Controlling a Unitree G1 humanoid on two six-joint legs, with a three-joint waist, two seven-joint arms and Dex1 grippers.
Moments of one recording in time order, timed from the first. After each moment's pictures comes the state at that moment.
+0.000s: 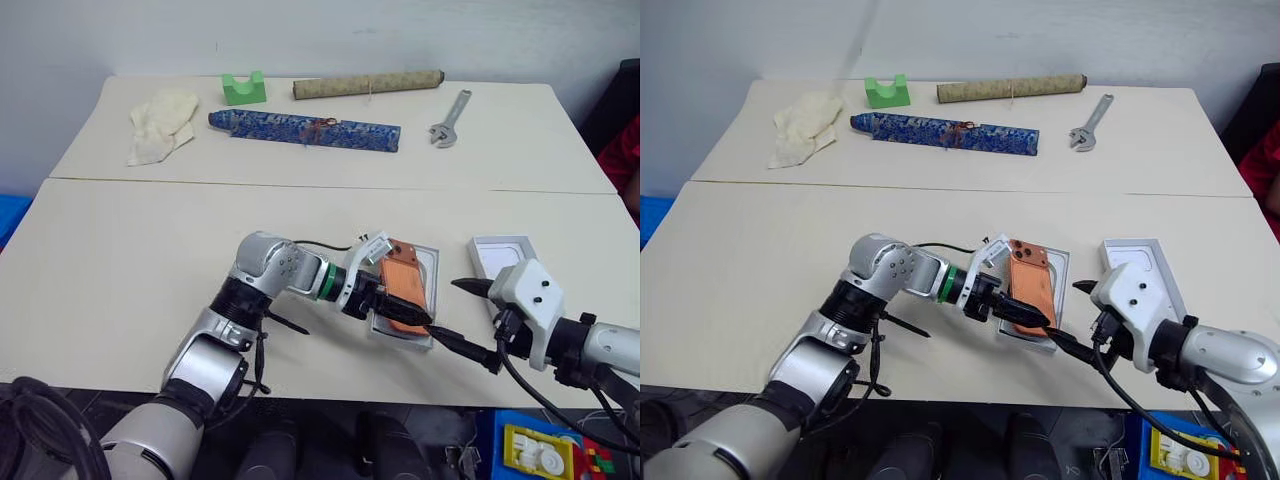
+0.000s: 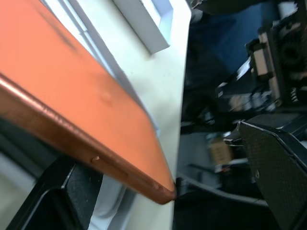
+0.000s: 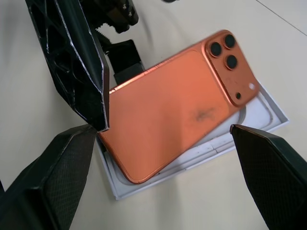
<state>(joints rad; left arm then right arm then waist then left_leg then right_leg) -0.94 0.16 -0.37 0.29 -0.68 1.32 -0.76 0.11 -0.81 -0.37 -0.84 0.53 0.90 0.77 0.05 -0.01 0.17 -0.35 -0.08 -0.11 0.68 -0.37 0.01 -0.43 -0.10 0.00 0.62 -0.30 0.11</state>
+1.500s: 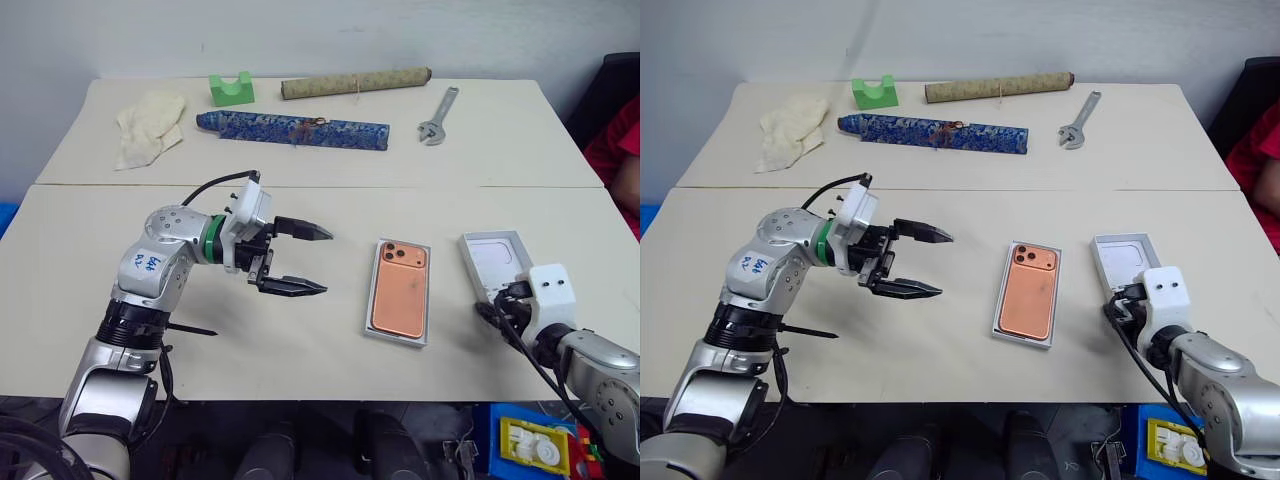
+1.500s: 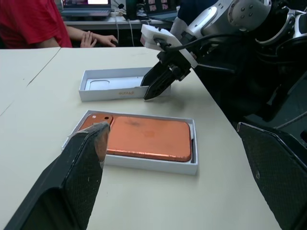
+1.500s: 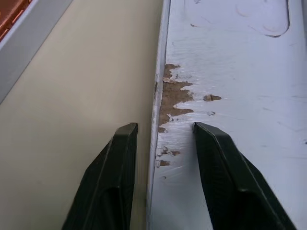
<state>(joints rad) -0.71 0.56 -0.13 0.08 -0.49 0.36 -1.34 0.02 -0.57 -0.39 -0.59 0.47 1.16 0.26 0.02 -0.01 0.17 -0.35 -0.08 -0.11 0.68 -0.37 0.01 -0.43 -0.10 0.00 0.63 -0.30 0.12</state>
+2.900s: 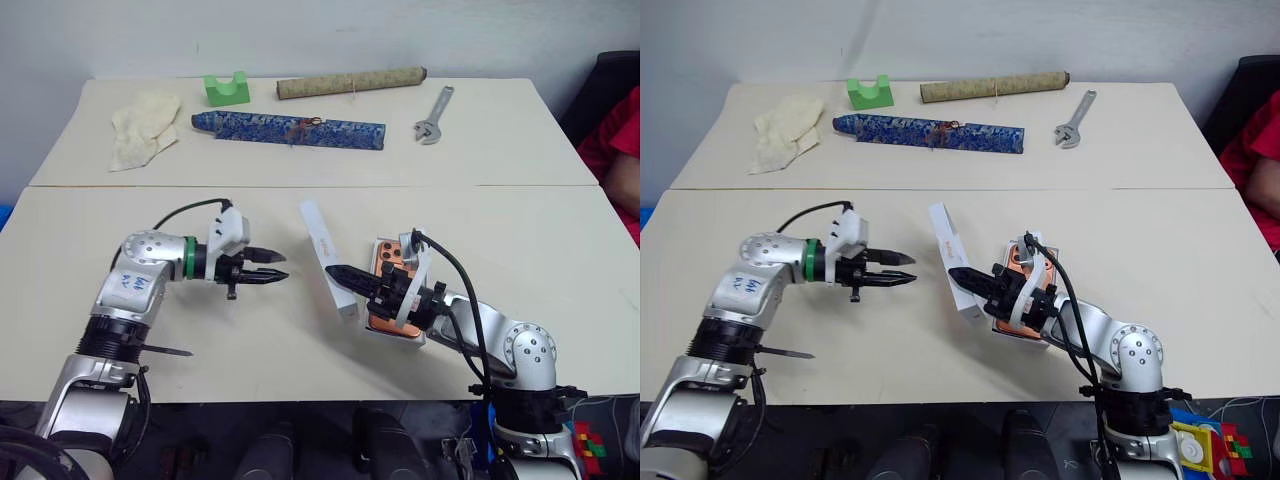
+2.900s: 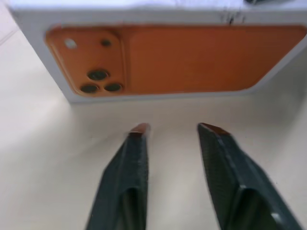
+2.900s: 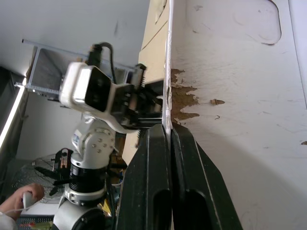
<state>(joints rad) -0.64 0.60 -0.15 0.31 -0.24 0.22 -1.21 -0.28 -0.27 -0.08 -0.28 1.83 1.00 -0.32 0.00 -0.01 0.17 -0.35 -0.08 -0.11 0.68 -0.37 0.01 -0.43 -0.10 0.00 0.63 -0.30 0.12</state>
